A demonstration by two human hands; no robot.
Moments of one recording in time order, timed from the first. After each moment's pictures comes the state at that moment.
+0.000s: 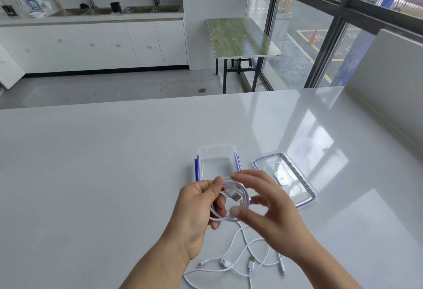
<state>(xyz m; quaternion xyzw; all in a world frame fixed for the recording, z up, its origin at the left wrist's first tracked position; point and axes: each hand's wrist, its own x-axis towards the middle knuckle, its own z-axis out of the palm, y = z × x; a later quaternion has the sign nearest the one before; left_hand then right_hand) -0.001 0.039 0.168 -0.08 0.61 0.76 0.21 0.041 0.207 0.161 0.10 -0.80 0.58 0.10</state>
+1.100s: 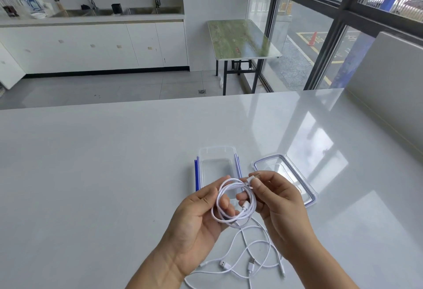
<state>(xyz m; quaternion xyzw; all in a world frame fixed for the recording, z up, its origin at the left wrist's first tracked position) 0.011 0.031 0.162 -0.05 0.35 0.89 0.29 0.030 0.204 0.154 -0.10 -0.52 0.84 0.05</state>
